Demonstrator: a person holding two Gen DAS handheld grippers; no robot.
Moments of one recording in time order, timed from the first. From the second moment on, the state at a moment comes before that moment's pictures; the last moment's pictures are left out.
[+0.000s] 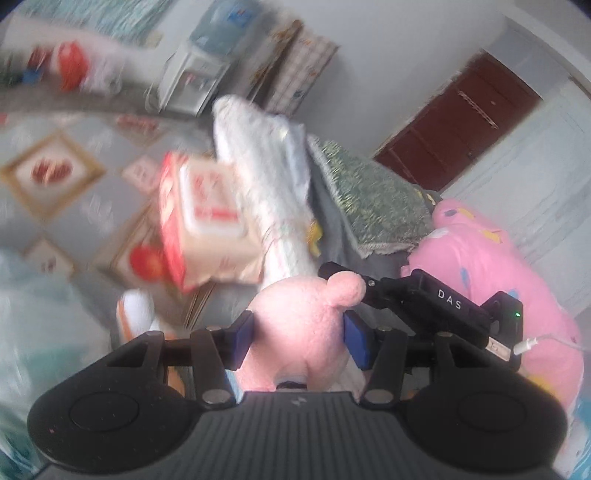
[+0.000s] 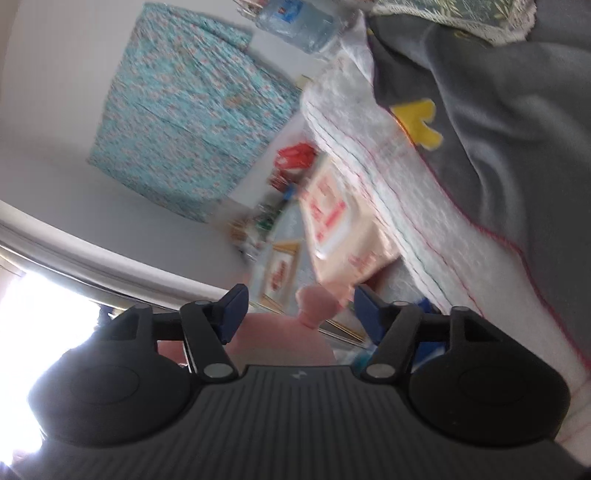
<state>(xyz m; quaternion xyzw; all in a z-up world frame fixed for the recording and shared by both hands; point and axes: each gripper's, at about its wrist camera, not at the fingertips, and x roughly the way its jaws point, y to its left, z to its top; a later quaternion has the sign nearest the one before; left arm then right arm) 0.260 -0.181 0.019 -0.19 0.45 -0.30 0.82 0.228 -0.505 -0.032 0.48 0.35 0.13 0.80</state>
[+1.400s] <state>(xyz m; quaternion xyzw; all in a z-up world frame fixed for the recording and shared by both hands) 0.221 -0.185 0.022 0.02 0.38 -0.29 0.88 0.249 -0.470 -0.058 0.44 0.39 0.15 0.80</state>
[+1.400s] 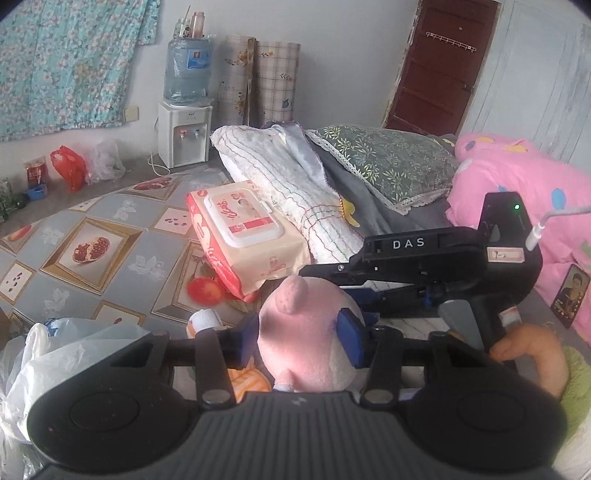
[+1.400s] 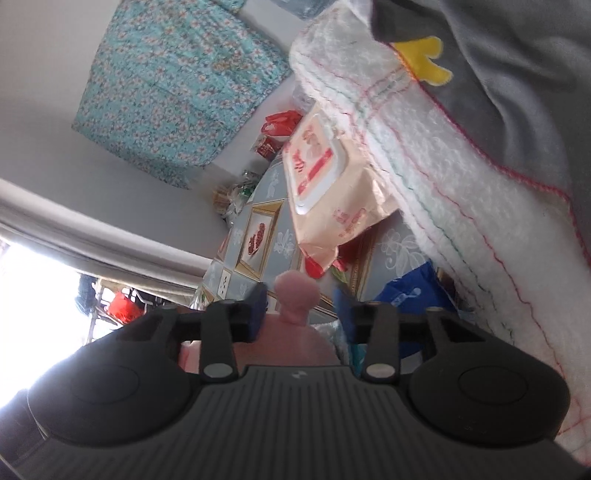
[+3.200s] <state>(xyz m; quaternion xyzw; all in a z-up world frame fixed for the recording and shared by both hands) 0.116 0.222 0.052 -0.19 0.34 0.09 0.92 0.273 0.099 0.066 0.09 0.52 0.40 0.75</state>
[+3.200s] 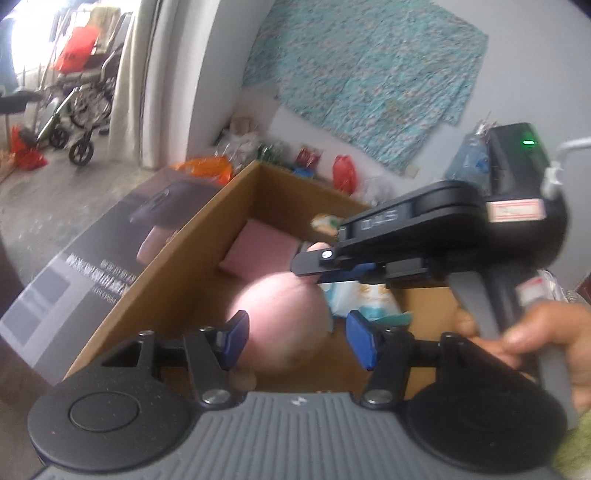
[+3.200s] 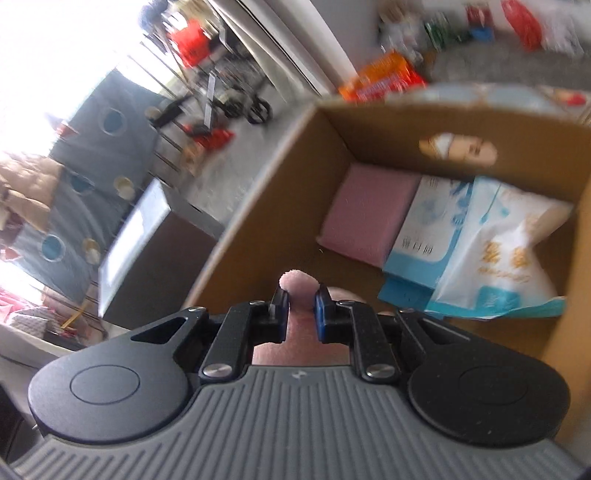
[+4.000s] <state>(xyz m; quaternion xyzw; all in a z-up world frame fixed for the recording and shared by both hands) 0.085 0.227 0.051 -0.18 0.32 0.08 0.93 0.311 0.120 0.050 0.09 0.52 0.38 0.76</state>
